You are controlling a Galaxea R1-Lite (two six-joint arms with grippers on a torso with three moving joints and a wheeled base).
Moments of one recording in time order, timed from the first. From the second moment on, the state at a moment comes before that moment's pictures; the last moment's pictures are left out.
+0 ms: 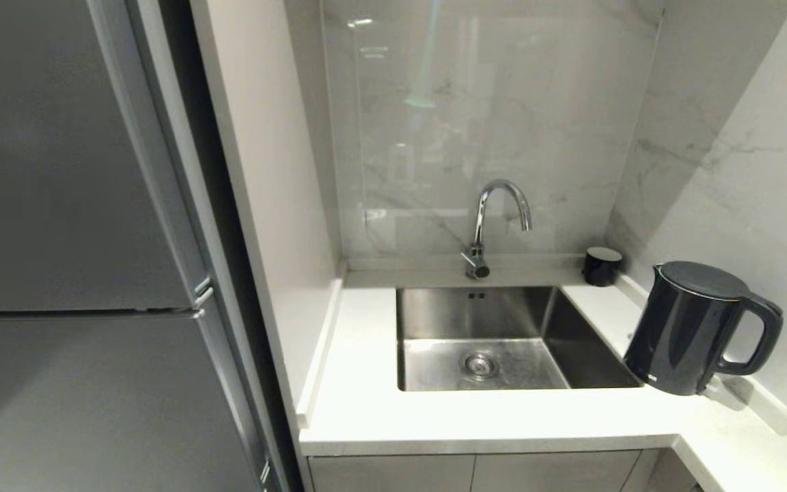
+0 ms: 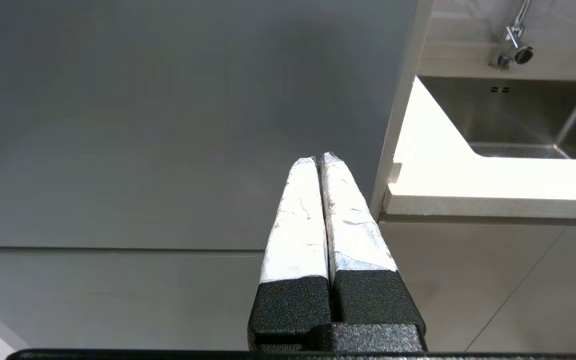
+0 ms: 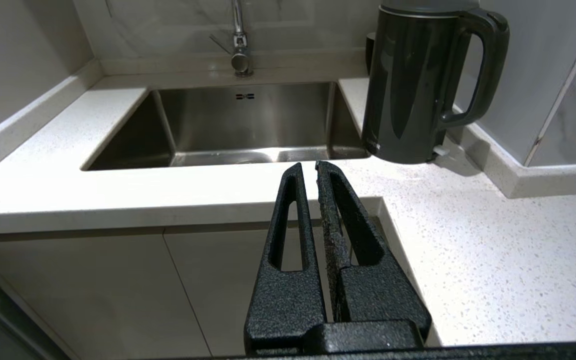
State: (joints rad) left arm 0.00 0.00 -0.02 0.05 0.00 -0.02; right arm 0.00 0.00 0.00 0.00 0.00 -0.01
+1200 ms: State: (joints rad) left arm 0.00 0.00 -0.02 0.05 0.00 -0.02; right arm 0.00 0.00 0.00 0.00 0.00 -0.01
